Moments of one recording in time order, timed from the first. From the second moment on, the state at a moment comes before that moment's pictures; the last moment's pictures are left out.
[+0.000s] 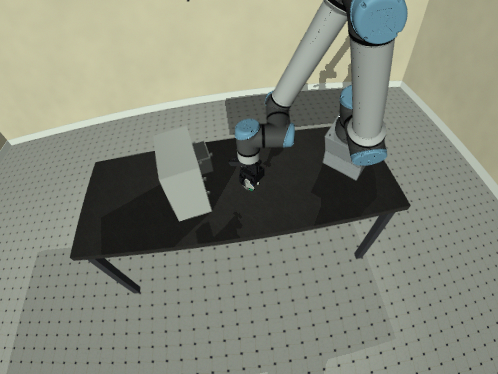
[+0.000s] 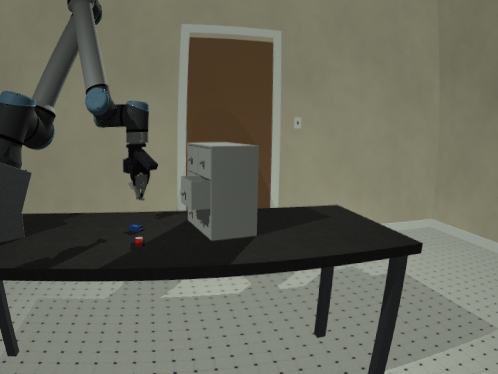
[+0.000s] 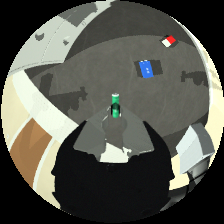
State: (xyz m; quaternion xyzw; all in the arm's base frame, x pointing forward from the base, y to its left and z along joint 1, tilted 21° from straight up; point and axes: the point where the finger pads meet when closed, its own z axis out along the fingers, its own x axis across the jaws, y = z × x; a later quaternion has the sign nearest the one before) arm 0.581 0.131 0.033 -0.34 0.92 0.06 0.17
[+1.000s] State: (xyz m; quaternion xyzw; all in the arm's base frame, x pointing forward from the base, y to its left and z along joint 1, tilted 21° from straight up) arm 0.620 0.010 0.013 -0.61 0.77 0.00 0.18
